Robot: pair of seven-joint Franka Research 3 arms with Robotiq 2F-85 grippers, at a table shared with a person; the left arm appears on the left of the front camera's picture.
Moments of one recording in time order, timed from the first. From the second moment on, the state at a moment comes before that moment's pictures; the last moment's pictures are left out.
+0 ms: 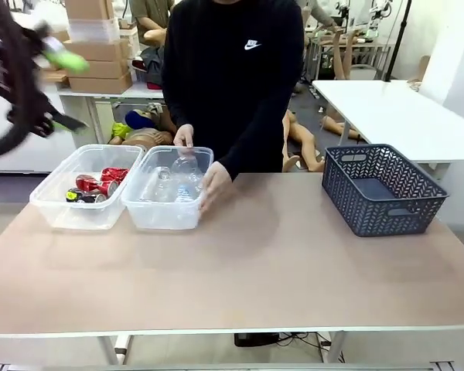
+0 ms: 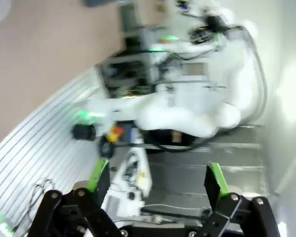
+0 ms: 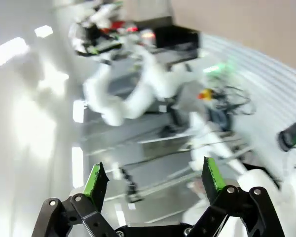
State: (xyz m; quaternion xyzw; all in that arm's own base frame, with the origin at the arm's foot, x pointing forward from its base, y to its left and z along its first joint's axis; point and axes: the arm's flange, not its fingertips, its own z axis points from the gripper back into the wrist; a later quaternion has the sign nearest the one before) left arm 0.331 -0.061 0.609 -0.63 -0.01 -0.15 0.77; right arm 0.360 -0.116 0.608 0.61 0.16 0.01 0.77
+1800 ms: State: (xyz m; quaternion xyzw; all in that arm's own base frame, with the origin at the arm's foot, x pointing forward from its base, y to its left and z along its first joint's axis) left arm 0.336 -0.045 0.602 -0.69 0.00 -0.12 0.71; right arm 0.381 -0.131 0.586 0.69 0.20 -0.11 0.69
